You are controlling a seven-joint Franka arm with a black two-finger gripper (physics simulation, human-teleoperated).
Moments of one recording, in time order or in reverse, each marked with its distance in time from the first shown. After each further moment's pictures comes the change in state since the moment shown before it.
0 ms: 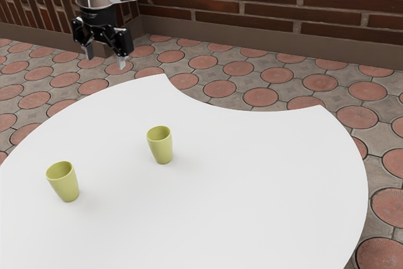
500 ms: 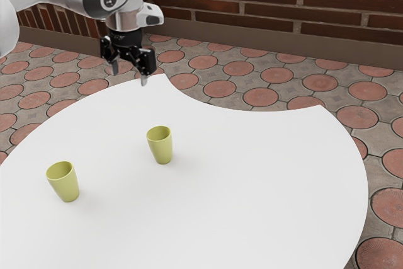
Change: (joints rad) arm -0.003 0.121 -0.046 -0.011 0.034 0.111 -0.011
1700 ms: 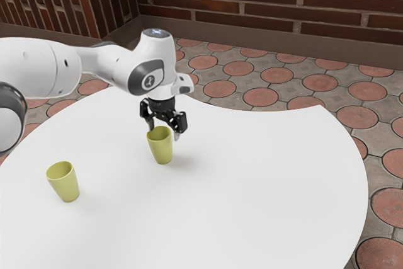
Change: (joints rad) arm 0.000 0.293 -0.009 -0.138 0.012 0.432 -0.044
